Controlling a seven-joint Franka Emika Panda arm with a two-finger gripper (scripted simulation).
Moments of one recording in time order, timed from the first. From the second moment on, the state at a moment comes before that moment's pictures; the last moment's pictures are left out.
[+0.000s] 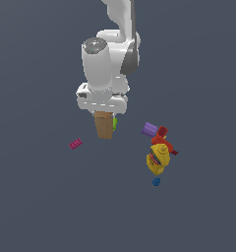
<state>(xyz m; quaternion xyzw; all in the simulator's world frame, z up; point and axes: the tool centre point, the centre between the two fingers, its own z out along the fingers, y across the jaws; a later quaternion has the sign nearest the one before) -0.096 -0.065 0.185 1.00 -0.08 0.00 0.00</state>
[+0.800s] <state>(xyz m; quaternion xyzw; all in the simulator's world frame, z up) -0.098 -0.065 0.324 1.00 -0.08 0.00 0.00</state>
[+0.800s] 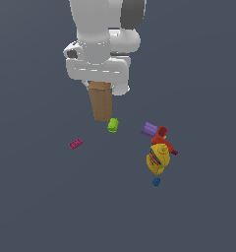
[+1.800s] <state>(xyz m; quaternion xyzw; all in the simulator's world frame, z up) -0.093 -0.065 0.441 1.00 -0.08 0.00 0.00</state>
